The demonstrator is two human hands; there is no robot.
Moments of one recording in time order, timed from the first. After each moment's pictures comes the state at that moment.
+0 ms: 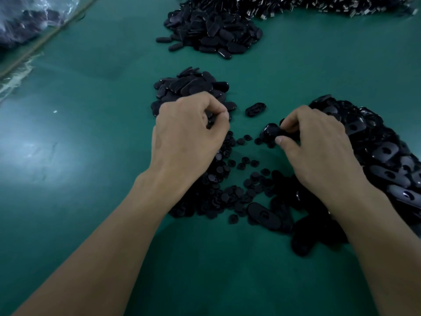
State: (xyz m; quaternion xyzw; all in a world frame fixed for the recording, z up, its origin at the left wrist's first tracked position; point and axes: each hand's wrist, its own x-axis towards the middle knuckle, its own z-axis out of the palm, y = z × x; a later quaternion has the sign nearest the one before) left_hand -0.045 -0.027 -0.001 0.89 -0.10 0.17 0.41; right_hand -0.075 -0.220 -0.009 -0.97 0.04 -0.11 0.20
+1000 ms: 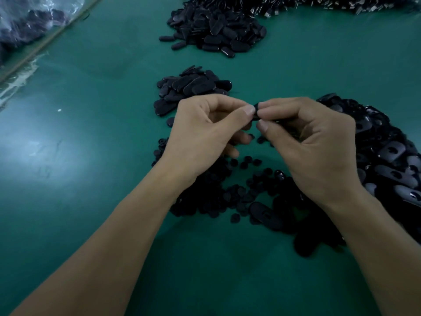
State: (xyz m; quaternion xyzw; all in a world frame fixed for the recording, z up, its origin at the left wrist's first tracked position) left_hand -0.047 -0.036 0.001 0.72 -0.10 -0.03 0.69; right_hand -0.076 -0.201 -0.014 -0.81 -0.15 -0.27 0.50
